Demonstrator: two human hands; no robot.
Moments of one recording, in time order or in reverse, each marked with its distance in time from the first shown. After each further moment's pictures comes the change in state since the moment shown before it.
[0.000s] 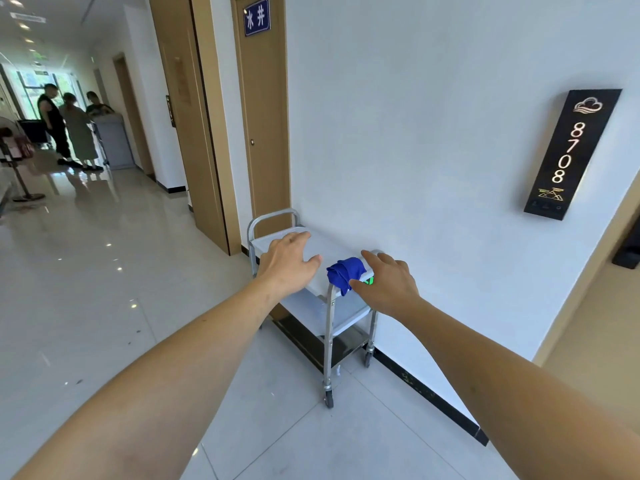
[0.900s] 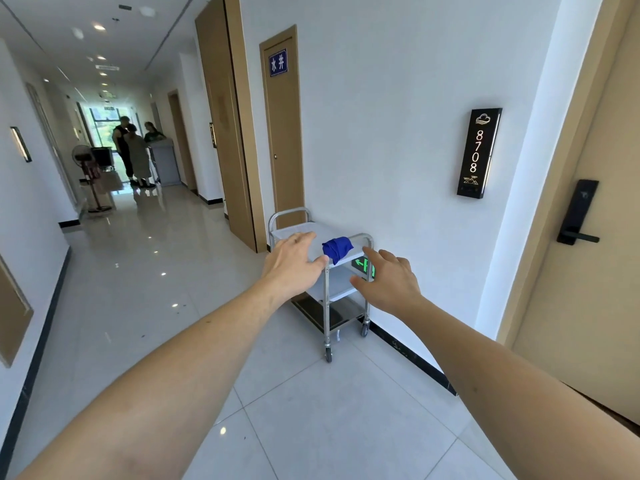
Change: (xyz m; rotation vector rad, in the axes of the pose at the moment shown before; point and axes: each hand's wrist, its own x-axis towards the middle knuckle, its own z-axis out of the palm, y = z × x) left_hand -0.376 0.233 -0.062 0.066 0.107 -0.030; right_hand -0.385 0.063 -0.159 0.071 0.038 -0.092
